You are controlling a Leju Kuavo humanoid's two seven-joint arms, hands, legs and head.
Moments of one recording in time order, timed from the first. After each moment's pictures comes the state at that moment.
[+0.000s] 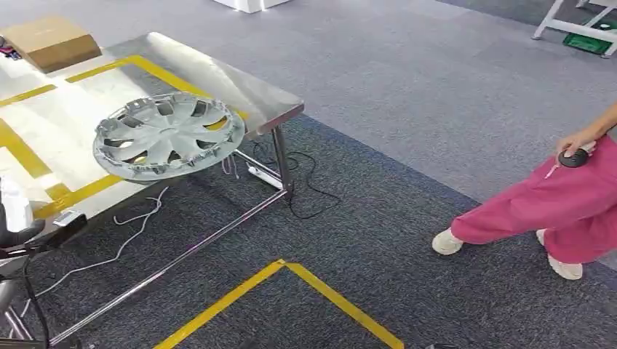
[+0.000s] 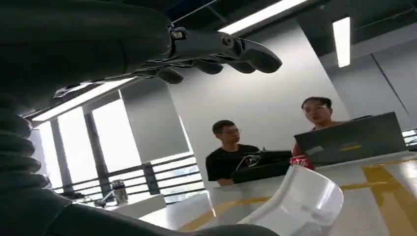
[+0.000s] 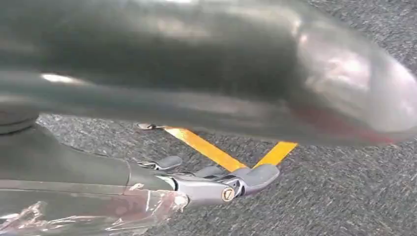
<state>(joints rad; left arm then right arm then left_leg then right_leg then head) -0.09 0.44 -0.02 -1.38 -1.57 0.29 0.43 0.30 0.34 -0.47 -0.84 0.47 -0.09 -0.25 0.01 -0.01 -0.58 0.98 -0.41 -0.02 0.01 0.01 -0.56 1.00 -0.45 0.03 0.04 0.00</state>
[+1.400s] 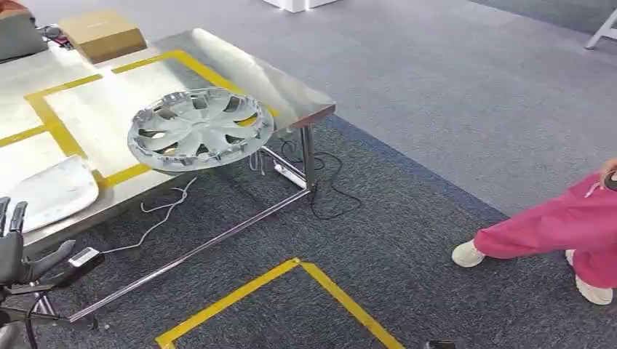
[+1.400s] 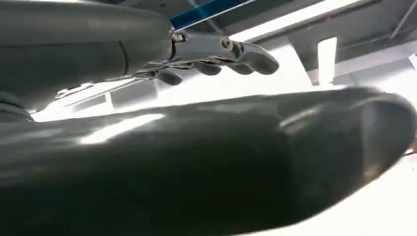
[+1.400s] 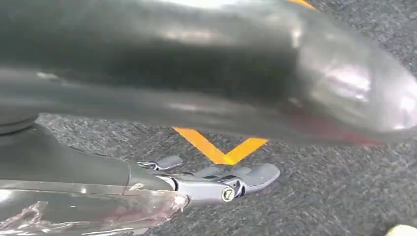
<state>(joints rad) 0.17 0.40 0.02 -1.56 -1.57 0.45 0.33 0.30 0.33 -0.42 -0.84 0.53 -0.18 -0.29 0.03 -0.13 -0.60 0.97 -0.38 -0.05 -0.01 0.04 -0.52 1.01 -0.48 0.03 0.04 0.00</state>
